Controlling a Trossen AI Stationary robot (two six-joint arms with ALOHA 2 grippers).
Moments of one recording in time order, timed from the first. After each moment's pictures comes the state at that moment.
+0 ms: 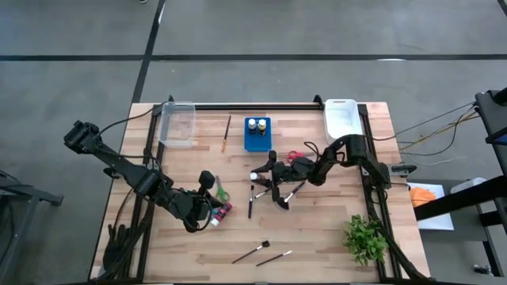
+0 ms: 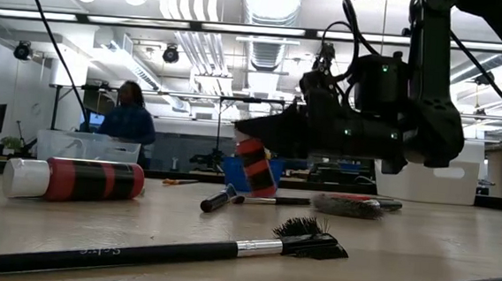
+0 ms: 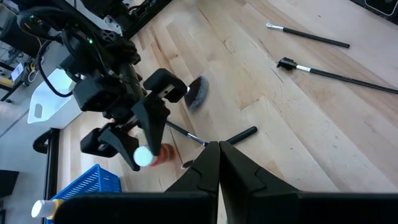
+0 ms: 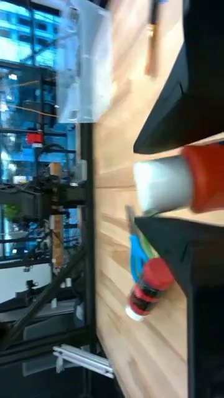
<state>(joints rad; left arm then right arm) -0.55 1.21 0.91 -0.44 -0.43 0.29 -0.05 2.21 0.66 1.56 -0.10 0.06</state>
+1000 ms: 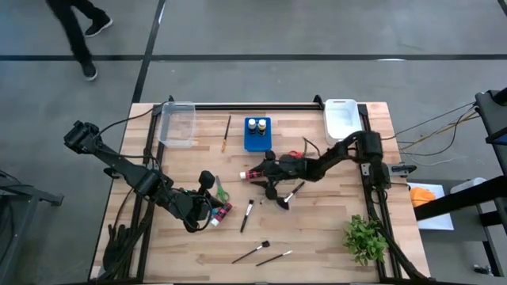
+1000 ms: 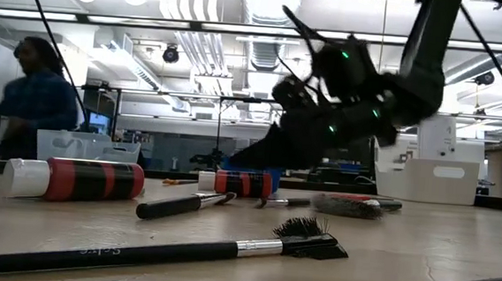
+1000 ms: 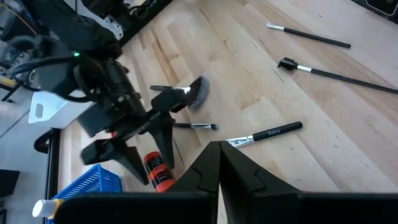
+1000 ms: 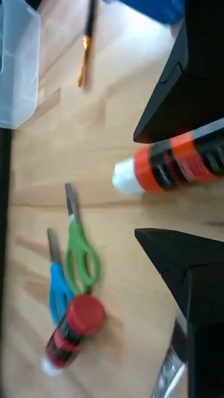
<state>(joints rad) -0.55 1.21 0.91 -0.44 -0.43 0.29 -0.05 2.01 0.78 0.86 -0.02 -0.04</state>
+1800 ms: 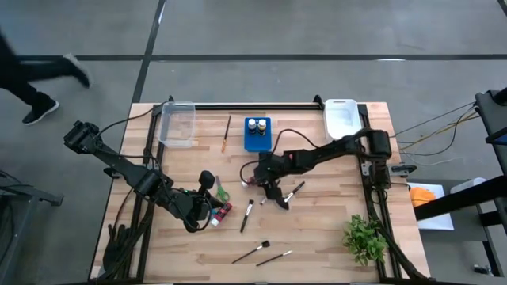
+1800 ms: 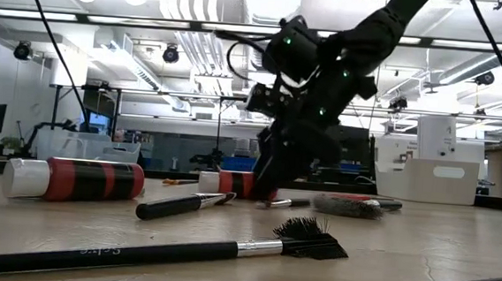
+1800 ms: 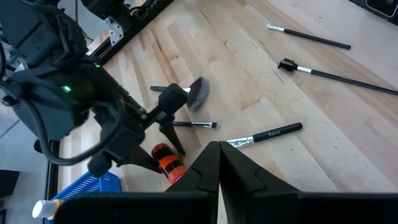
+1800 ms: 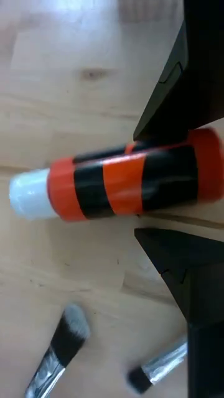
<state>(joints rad) -0.55 1.21 0.91 -0.43 -0.43 0.29 -0.05 1.97 1.09 -0.05 -0.06 -0.21</state>
